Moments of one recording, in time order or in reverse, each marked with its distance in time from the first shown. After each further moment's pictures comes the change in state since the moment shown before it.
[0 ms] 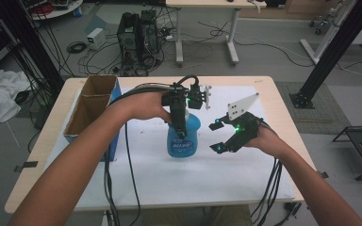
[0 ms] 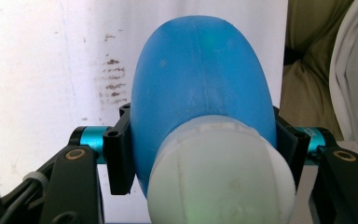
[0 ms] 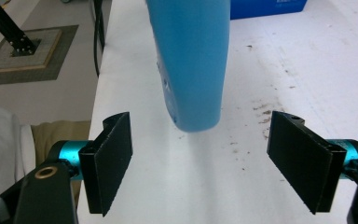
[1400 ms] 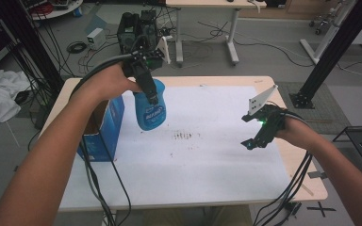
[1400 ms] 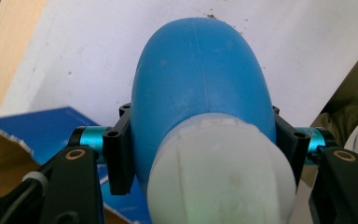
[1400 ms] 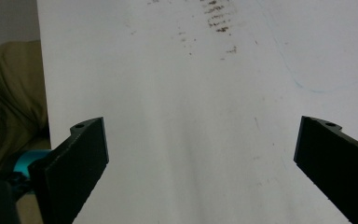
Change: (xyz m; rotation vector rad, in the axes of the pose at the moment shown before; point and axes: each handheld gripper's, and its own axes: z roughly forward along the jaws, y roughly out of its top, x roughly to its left) left arm 0.034 -0.082 -0.068 -0.053 0.139 -0.565; right arm -0.012 -0.017 -0.062 0.335 -0.168 0.071
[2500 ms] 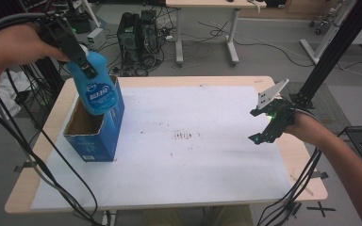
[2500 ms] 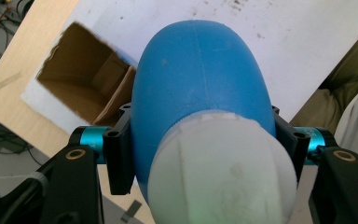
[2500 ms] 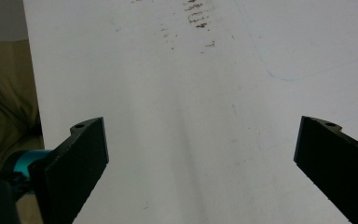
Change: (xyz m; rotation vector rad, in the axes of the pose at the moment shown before) left arm 0.086 -0.097 -0.082 -0.008 -0.025 -0.090; right arm -0.005 -0.003 -0.023 -0.001 -0.048 0.020
